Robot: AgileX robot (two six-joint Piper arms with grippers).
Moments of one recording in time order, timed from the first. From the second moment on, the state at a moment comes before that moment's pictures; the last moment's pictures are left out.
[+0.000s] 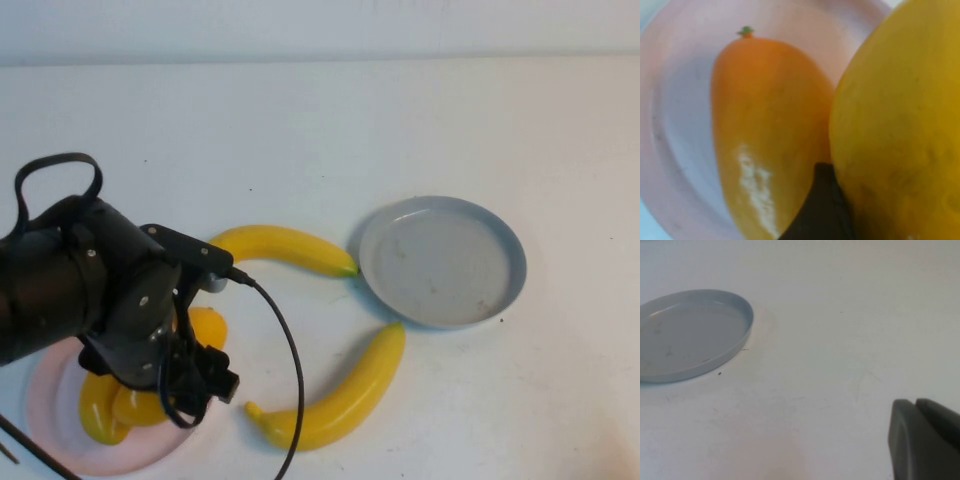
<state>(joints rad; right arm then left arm) 0.07 -0.01 0.02 -0.07 0.37 0.18 -0.62 1.51 -0.93 0.23 0.91 -0.30</state>
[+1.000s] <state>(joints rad) 0.07 -0.01 0.02 -0.07 0.37 0.18 -0.58 1.55 -0.93 0.15 0.90 -0.24</state>
